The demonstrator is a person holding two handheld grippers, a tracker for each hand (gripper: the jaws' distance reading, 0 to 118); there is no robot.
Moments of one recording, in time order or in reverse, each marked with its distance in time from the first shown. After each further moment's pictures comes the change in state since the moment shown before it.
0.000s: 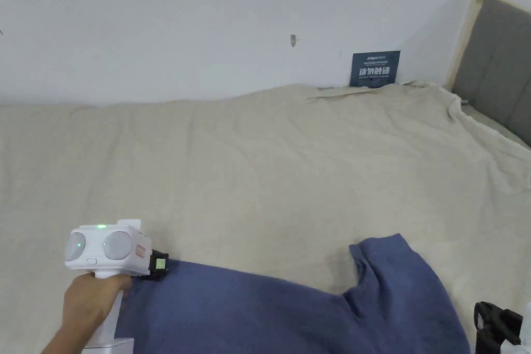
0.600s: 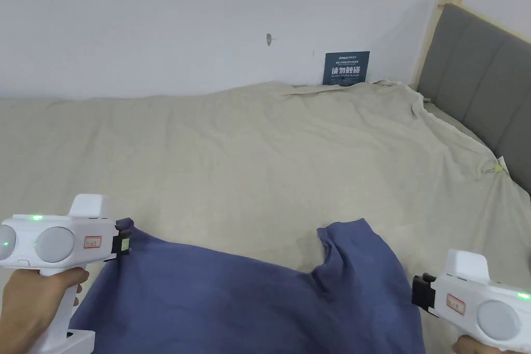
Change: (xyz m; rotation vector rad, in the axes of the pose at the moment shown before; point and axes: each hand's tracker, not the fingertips) left arm -0.001 -0.030 0.124 0.237 -0.130 -0.068; right arm 0.042 -0.003 -0.096 -0.267 0.009 -0.171
